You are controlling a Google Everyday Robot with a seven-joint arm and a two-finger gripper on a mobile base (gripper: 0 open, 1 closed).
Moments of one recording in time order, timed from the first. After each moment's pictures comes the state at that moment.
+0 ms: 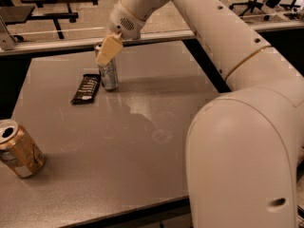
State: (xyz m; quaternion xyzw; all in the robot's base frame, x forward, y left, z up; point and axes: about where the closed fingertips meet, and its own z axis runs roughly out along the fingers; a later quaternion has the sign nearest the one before) arm 0.661 0.119 0.931 -0.67 0.67 0.22 0.25
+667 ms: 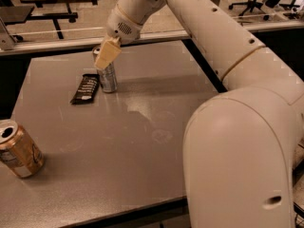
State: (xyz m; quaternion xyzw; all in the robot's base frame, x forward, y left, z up) arm 0.657 0.124 0.916 -0.68 0.66 0.22 0.23
